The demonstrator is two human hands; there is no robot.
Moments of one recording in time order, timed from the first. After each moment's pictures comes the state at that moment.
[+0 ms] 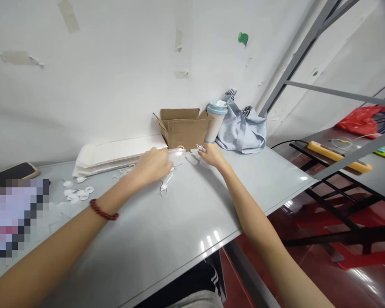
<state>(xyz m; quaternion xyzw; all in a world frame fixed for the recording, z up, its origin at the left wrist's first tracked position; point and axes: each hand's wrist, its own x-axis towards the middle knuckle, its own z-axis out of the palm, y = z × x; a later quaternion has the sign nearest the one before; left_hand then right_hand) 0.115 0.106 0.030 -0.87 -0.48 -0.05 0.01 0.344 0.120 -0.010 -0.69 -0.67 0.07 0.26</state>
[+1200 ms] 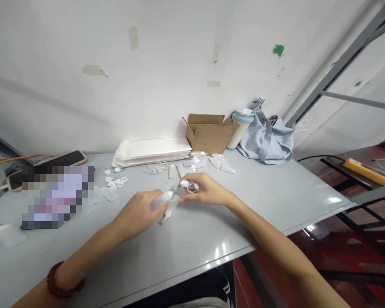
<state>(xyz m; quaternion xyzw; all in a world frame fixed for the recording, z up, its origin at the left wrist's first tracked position) 0.013 0.015 -0.006 -0.78 -0.51 -0.18 -0.31 0.239 0.041 0.006 -0.36 -0.86 0.29 0.24</state>
